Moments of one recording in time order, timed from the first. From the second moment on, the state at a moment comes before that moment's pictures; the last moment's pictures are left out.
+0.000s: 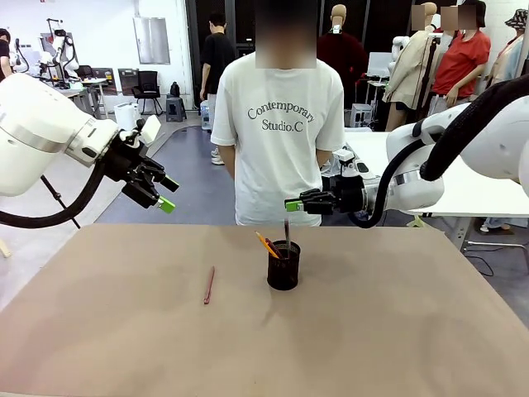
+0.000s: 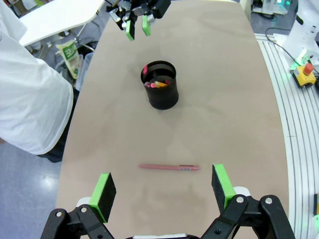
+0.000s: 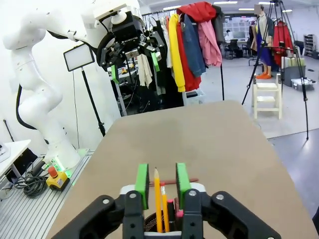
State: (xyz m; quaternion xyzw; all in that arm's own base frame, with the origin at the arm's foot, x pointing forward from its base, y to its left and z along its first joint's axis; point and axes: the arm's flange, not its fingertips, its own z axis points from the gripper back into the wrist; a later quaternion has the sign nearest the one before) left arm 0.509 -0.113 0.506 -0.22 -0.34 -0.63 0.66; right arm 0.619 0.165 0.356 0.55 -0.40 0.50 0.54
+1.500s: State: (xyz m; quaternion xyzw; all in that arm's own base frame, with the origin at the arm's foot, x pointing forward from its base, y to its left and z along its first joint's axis) left arm 0.509 -0.113 0.506 -0.22 -0.34 -0.63 0.66; right arm 0.617 0.138 0.381 0.52 -0.39 0.52 0.55
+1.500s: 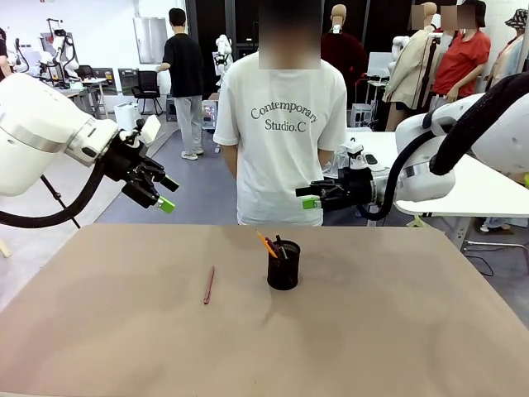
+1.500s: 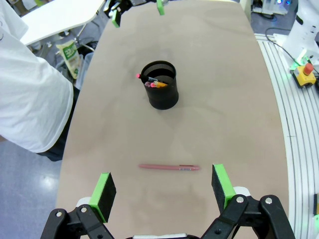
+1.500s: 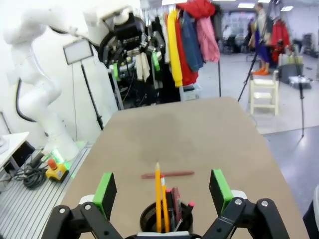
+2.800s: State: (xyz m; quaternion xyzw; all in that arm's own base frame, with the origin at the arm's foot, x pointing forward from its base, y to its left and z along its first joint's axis) left arm 0.509 -0.113 0.506 -0.22 -0.34 -0.63 0.66; right arm 0.584 0.019 0.483 0.30 -0.34 0.62 0.64
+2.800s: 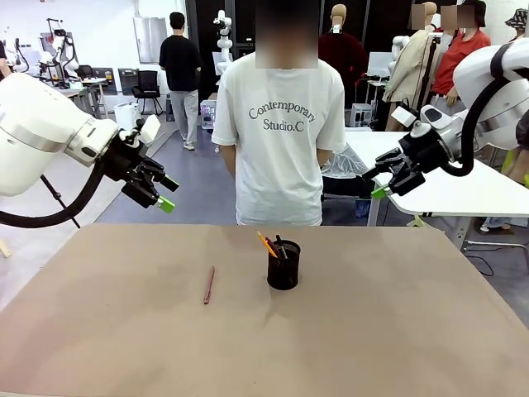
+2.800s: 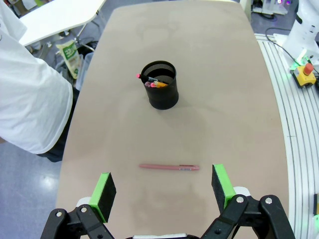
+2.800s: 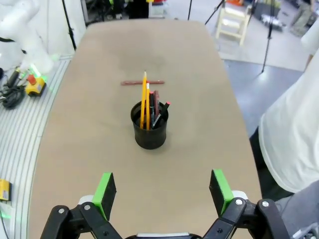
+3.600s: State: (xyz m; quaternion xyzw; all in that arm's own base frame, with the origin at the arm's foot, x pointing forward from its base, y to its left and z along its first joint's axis) left arm 0.509 -0.113 0.506 -0.22 -0.34 -0.63 0.66; right arm 0.585 0.019 0.483 0.30 -0.34 0.62 0.64
